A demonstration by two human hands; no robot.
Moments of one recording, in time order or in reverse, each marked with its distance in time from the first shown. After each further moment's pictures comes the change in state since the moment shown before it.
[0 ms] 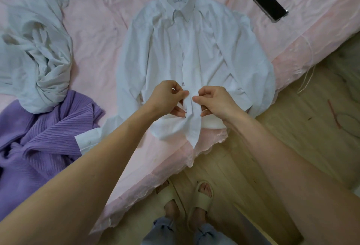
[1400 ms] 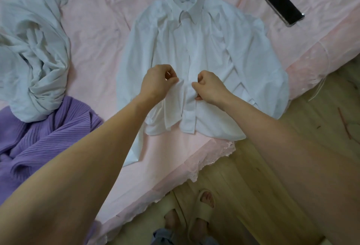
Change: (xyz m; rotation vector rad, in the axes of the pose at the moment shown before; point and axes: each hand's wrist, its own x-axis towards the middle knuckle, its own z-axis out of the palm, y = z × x) left_hand 0.091 -0.013 -0.039 0.409 0.313 0.221; right_hand 0.090 -0.027 0.017 -0.449 0.029 -0.102
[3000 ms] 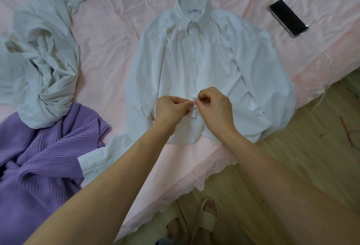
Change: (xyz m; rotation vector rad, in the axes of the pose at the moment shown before) left_hand -0.046 0.008 0.014 -0.633 0.013 -0.458; right_hand -0.027 0.006 0.039 -0.053 0.408 -0.250
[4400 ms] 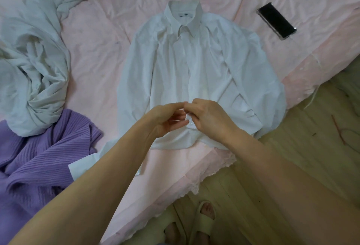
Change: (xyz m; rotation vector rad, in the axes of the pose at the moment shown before) left_hand 0.011 0.008 -0.002 -0.255 -0.304 -0.416; right_hand 0.002 0.011 -0.017 -0.366 -0.275 -0.474
